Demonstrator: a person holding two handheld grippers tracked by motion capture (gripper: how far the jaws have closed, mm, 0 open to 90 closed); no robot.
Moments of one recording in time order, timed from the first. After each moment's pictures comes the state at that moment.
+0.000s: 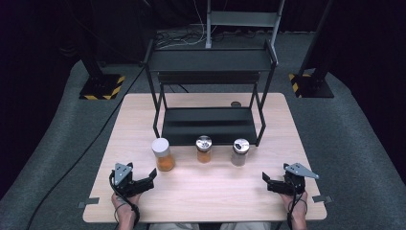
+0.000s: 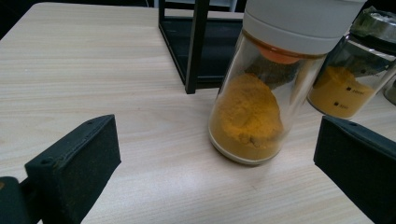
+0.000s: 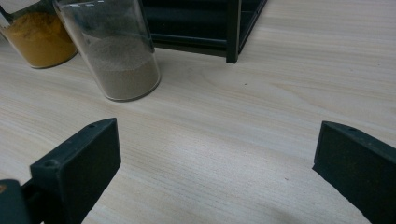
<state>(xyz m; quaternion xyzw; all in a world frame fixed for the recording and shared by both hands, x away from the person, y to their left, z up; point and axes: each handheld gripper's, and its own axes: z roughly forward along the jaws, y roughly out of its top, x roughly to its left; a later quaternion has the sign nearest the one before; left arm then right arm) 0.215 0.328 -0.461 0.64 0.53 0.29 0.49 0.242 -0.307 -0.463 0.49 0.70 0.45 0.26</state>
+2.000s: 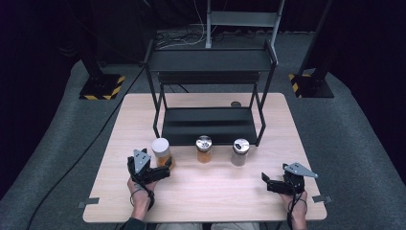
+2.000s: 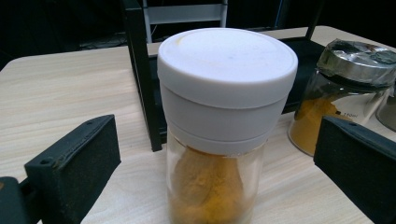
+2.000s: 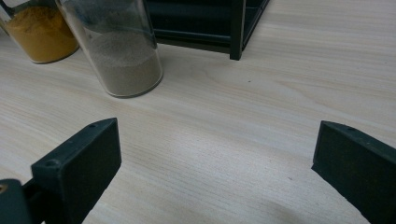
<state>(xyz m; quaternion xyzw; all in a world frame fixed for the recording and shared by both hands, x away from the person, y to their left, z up) 0.246 0.278 -0.445 0.66 0.47 0.33 0.49 0.245 -0.307 -0.461 0.49 0.71 0.45 0.25</state>
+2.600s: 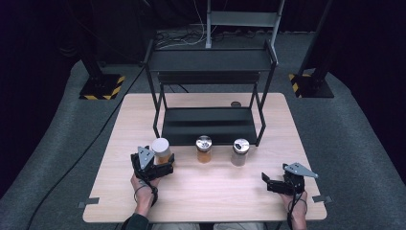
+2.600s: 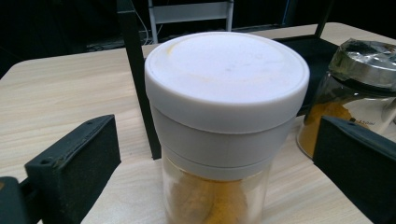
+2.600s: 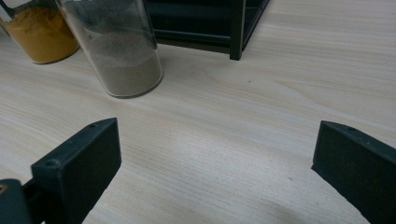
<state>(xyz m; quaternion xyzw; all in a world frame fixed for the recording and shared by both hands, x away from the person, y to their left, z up) 0.255 0.266 -0.444 0.66 0.48 0.34 0.47 0.245 -0.308 -0.461 0.49 0.71 0.45 0.25</state>
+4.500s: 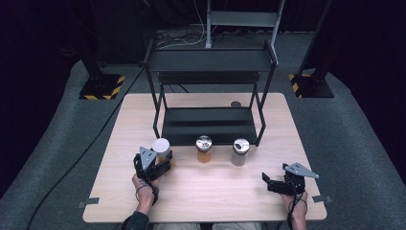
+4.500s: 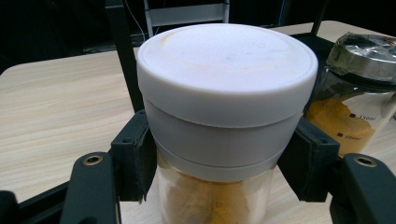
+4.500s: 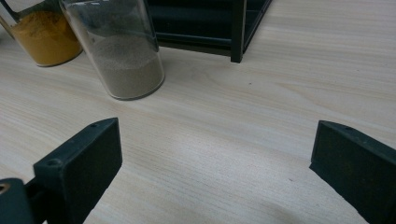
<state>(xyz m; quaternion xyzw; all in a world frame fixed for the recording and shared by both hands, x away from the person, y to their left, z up) 0.258 0.266 -0.451 0.66 0.47 0.34 0.47 0.243 -0.310 -0.462 0.48 0.70 0.46 0.25</state>
